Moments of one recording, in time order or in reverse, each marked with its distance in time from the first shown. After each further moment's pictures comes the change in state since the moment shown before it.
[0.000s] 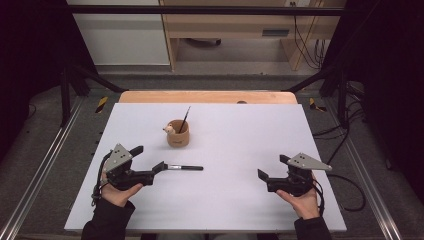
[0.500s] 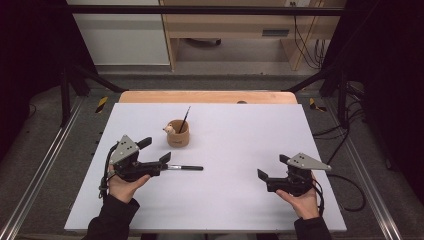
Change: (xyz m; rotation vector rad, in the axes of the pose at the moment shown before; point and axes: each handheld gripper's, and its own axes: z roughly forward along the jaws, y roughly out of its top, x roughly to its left) left arm -0.009 0.024 0.013 -0.051 -0.018 0.018; right arm 0.000 0.000 0.001 0.000 -0.002 -0.005
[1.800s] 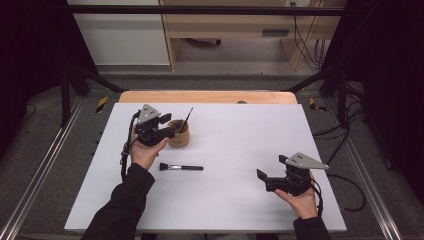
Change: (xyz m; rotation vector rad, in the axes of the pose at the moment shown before) left arm 0.023 0.048 0.080 0.057 0.056 -0.026; right arm 0.000 -0.001 0.004 0.019 -0.013 0.008
